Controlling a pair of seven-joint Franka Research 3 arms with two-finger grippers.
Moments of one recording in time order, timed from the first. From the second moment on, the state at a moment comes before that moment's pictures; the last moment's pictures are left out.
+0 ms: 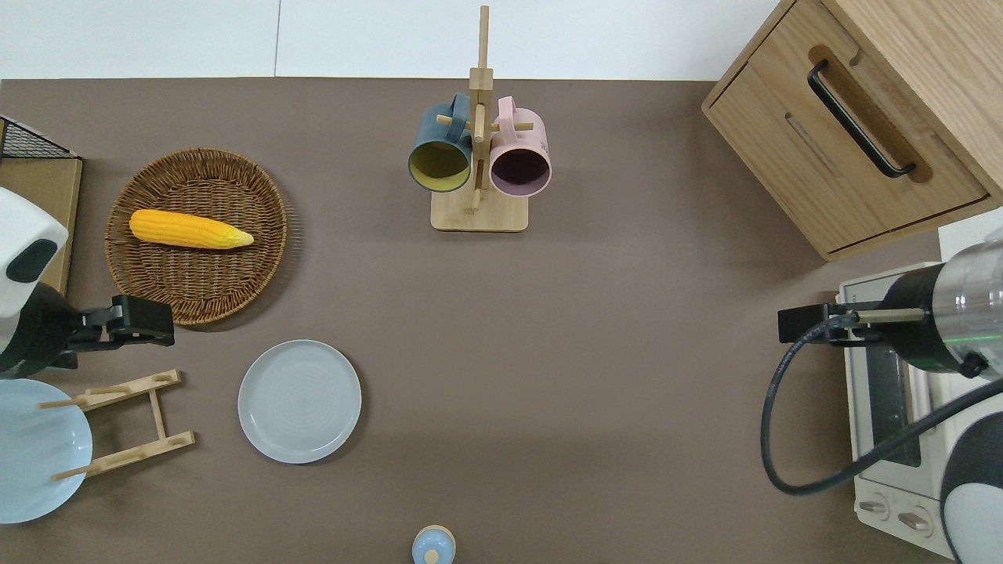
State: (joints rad) left arm -0.01 -0.11 -0.06 -1.68 -0.01 1.51 -0.27; right arm -0.25 -0.12 0.37 -1.63 0.05 1.51 0.17
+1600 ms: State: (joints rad) left arm 0.06 -0.17 -0.05 -2.18 -0.03 1.91 -0.12; right arm -0.25 -0.12 0.37 -1.63 0.05 1.51 0.17
